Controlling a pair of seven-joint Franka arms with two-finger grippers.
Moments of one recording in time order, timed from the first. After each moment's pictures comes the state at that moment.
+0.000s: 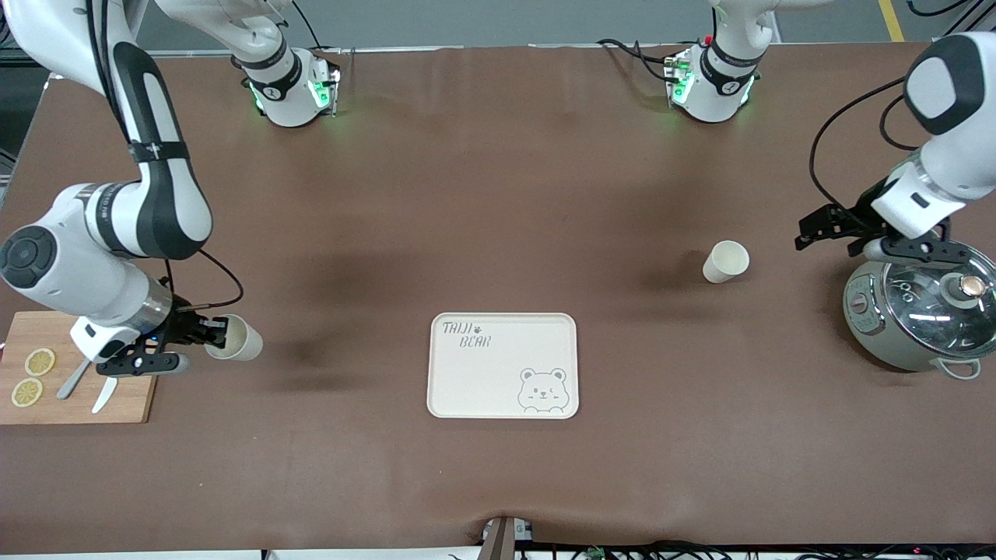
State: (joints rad) left arm -0.01 -0.07 0.05 -2.04 -0.15 2.04 0.18; right arm 0.12 0.37 -0.13 -1.77 0.13 2.21 -0.14
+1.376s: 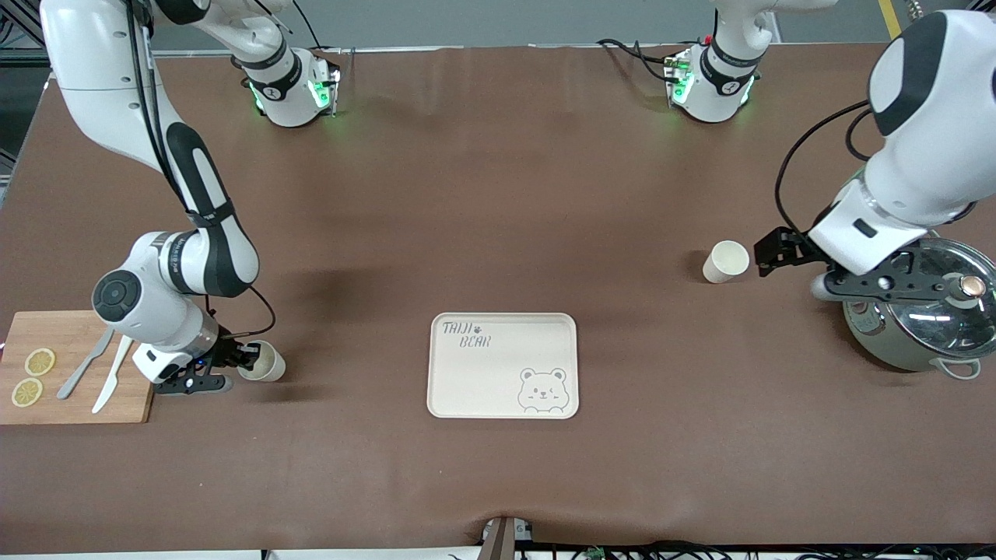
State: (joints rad) left arm -0.13 0.20 -0.11 -1.48 0.05 1.71 -0.14; right arm 0.12 0.60 -0.11 -1.80 0.14 2.49 -0.14
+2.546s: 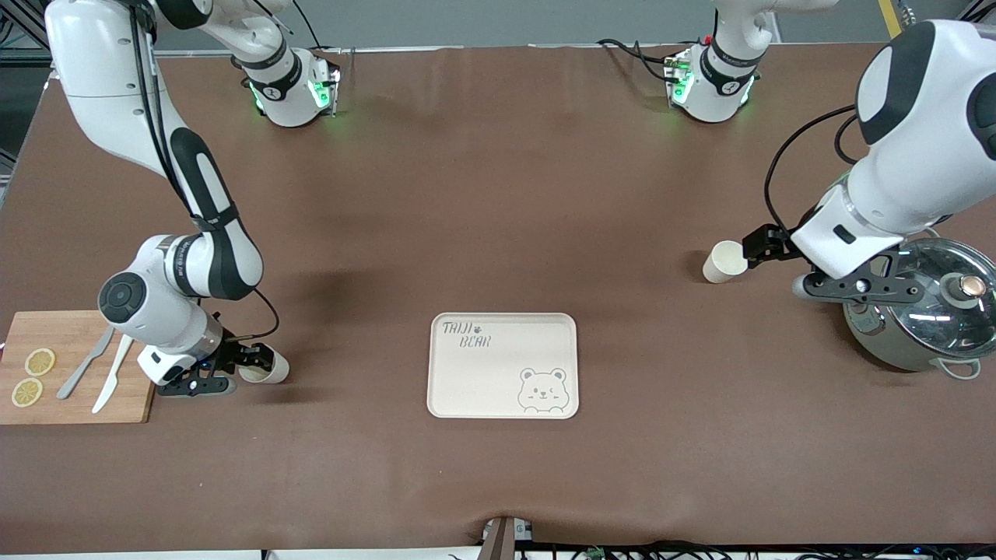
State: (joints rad) left arm -0.13 0.21 -0.11 -1.47 0.04 1.62 -0.13; right arm 0.12 0.61 -0.11 -1.79 0.15 2.52 -0.14
